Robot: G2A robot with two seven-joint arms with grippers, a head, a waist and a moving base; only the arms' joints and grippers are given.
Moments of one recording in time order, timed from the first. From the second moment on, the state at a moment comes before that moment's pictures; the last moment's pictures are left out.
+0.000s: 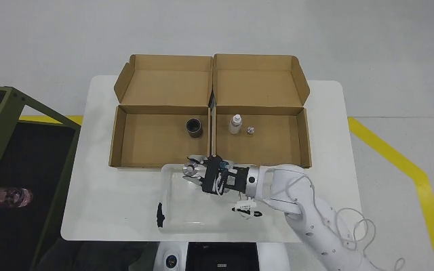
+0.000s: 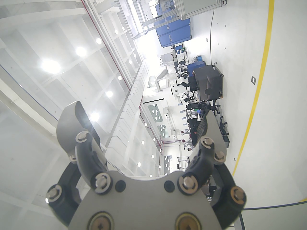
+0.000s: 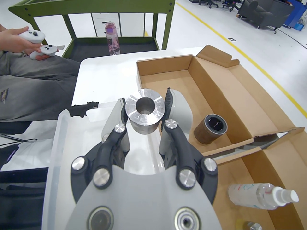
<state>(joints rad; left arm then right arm) -0.19 -0.18 -0.57 -1.44 2.04 -0.23 0.13 -1.17 -1.27 0.97 -1.89 -1.24 -0.70 0.32</state>
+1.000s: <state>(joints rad) -0.19 -0.18 -0.57 -1.44 2.04 -0.23 0.13 -0.86 -1.36 0.75 -1.58 -1.25 -0.47 0.49</state>
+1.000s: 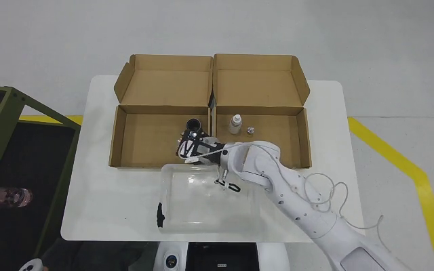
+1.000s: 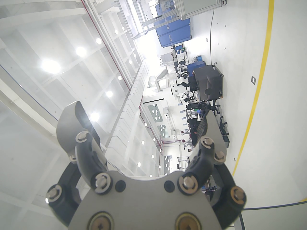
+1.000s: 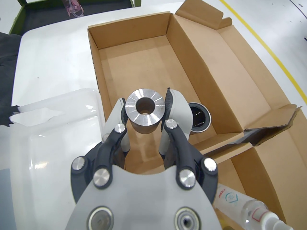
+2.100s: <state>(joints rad) -0.19 -0.18 -0.57 -1.44 2.04 -0.23 0.13 -0.74 -1.44 0.64 -1.35 -1.33 -0.46 0.56</state>
